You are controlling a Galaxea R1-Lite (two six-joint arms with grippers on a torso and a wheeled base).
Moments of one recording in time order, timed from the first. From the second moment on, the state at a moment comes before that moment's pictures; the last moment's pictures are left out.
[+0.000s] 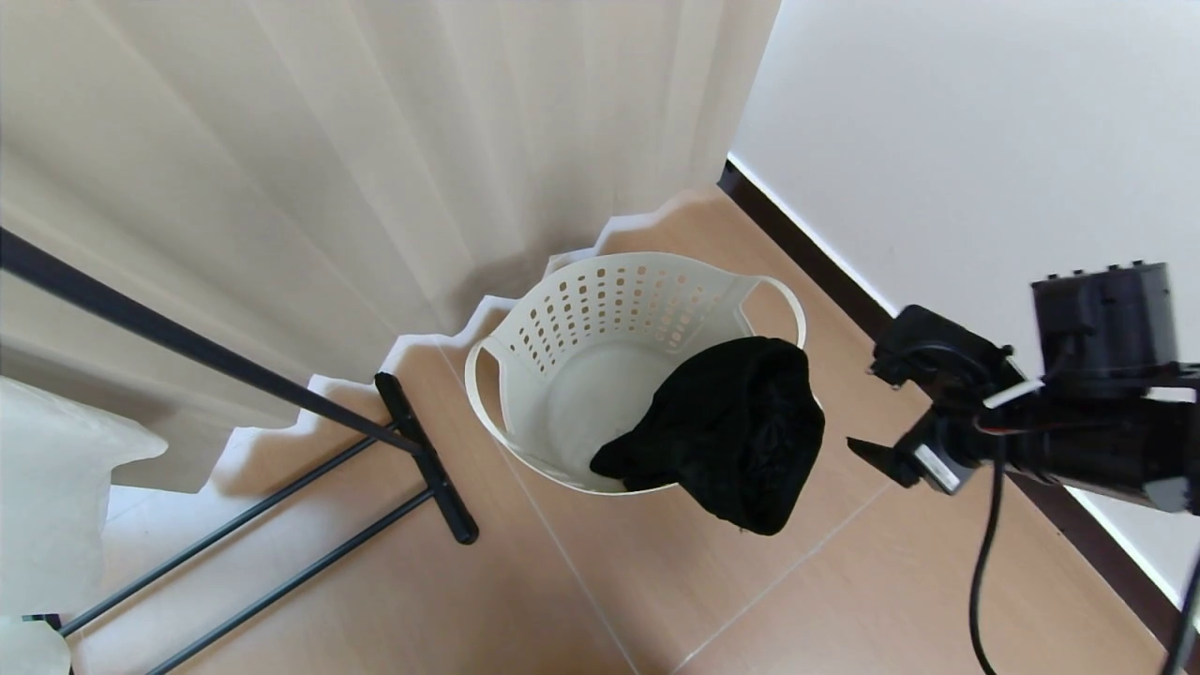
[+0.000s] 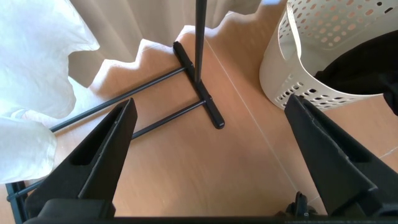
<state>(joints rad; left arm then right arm) 0.00 0.00 -0.01 0.02 0.10 -0.07 0.34 1.59 -0.85 -0.16 -0.22 -0.54</state>
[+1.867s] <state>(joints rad) 0.00 0.00 -0.01 0.02 0.10 -0.07 0.34 2.04 -0.98 -0.74 -0.27 -0.62</state>
